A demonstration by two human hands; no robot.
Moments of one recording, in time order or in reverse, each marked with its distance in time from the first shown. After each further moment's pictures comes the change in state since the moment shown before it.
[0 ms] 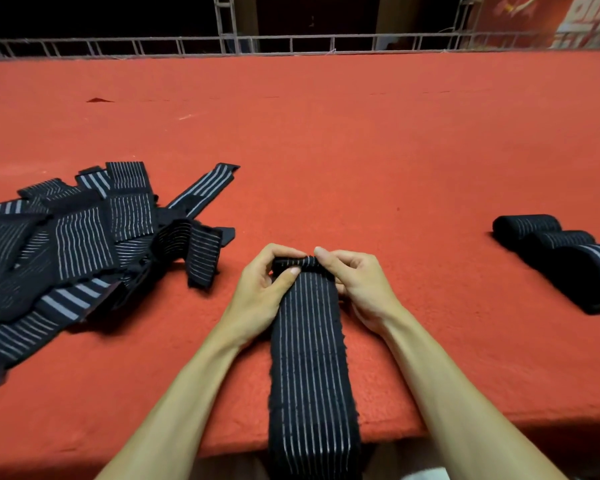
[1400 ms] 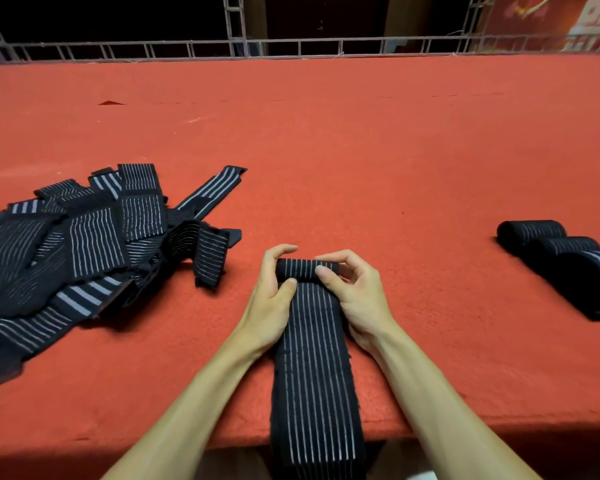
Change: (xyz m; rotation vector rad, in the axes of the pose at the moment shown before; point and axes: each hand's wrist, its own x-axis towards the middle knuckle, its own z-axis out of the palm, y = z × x) left_hand -0.012 -0.004 0.009 0.021 0.053 -0.078; right_hand -0.012 0.011 0.014 -0.011 0.154 -0.134
